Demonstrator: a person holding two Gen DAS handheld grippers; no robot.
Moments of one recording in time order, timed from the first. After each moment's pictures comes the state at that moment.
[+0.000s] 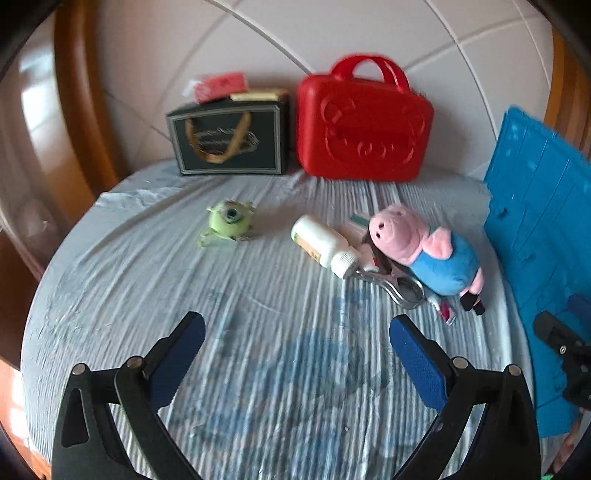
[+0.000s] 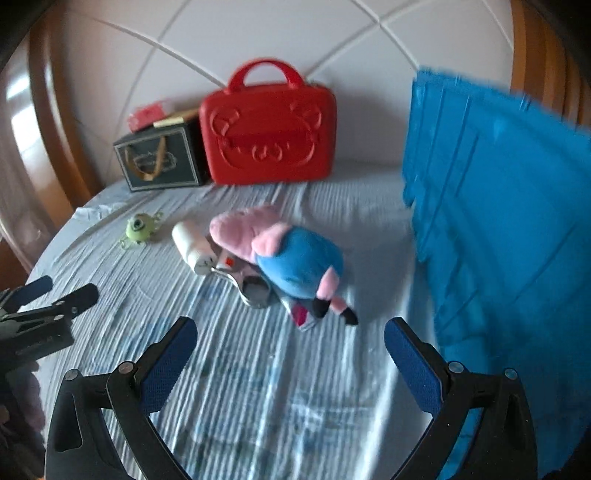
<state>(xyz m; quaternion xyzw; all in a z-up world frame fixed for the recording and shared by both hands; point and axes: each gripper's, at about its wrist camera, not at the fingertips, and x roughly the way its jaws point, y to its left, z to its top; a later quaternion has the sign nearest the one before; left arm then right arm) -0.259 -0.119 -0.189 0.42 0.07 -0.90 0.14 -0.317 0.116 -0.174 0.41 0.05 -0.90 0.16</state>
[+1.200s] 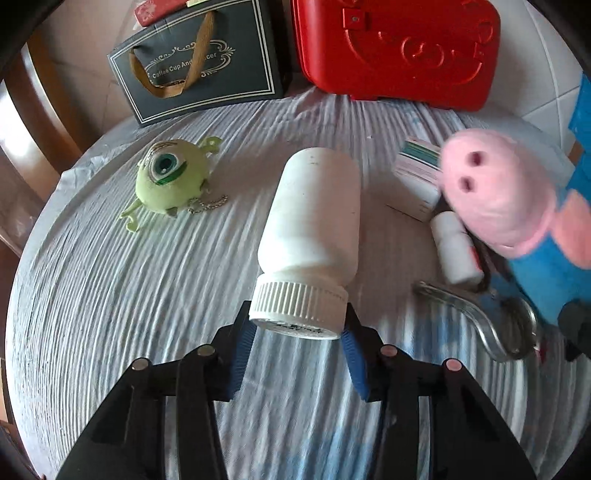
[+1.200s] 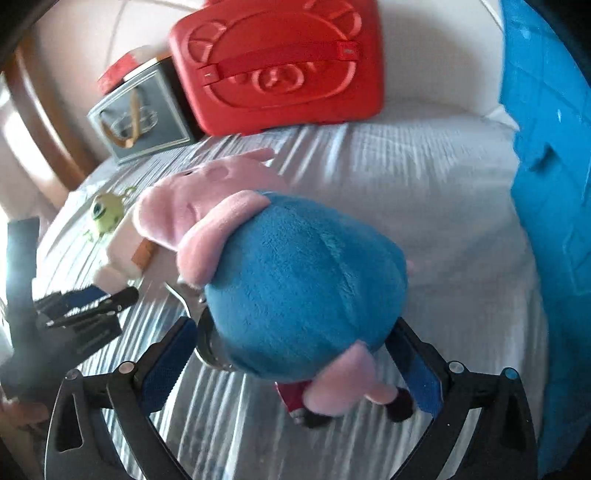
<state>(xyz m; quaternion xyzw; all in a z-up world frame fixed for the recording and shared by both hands) -0.391 -0.147 -0.301 0.51 0.05 -0.84 0.17 -0.448 0.068 -0.289 0.48 0.05 -0.85 0.23</state>
